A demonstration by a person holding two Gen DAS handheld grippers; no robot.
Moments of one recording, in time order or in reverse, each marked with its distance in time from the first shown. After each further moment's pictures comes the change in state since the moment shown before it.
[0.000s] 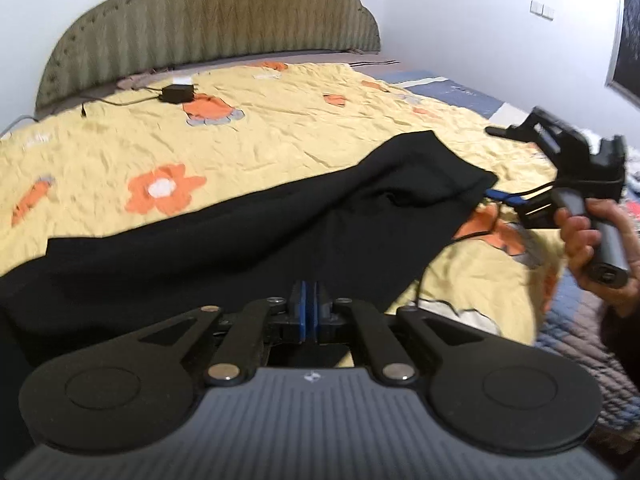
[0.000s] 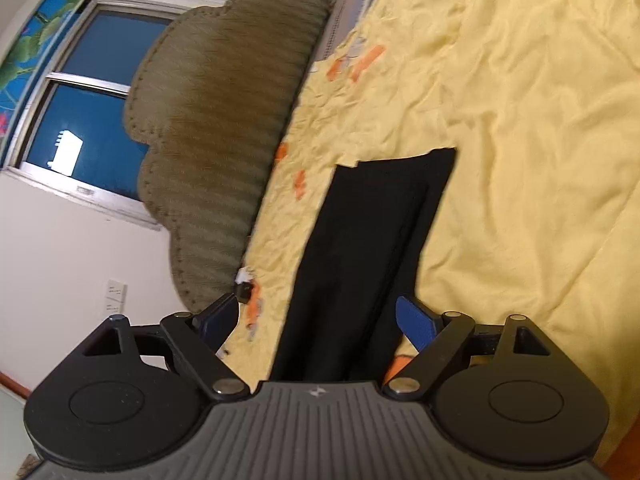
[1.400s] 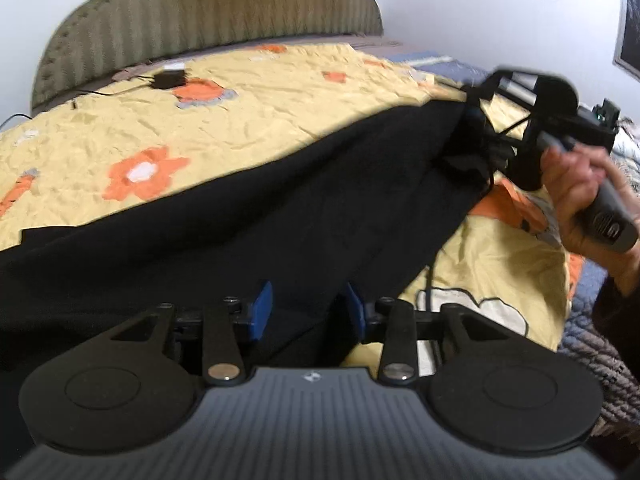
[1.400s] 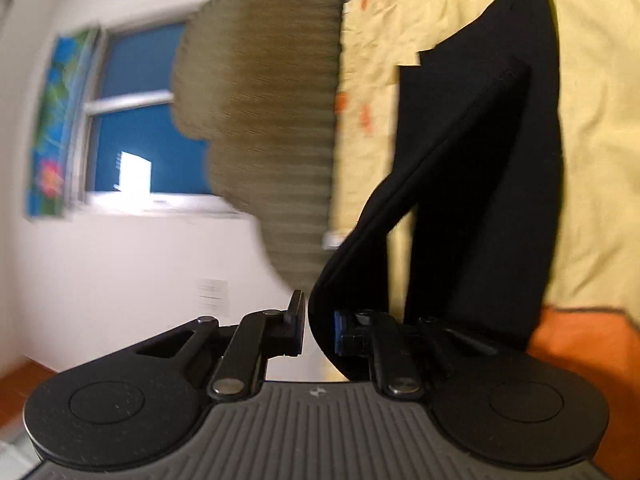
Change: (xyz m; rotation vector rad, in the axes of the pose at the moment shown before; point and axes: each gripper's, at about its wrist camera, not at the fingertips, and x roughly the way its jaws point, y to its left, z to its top) left arm 0.037 -0.015 -0.009 0.038 0.046 0.011; right arm 0.068 -0.015 -0.016 0.257 0.124 0.344
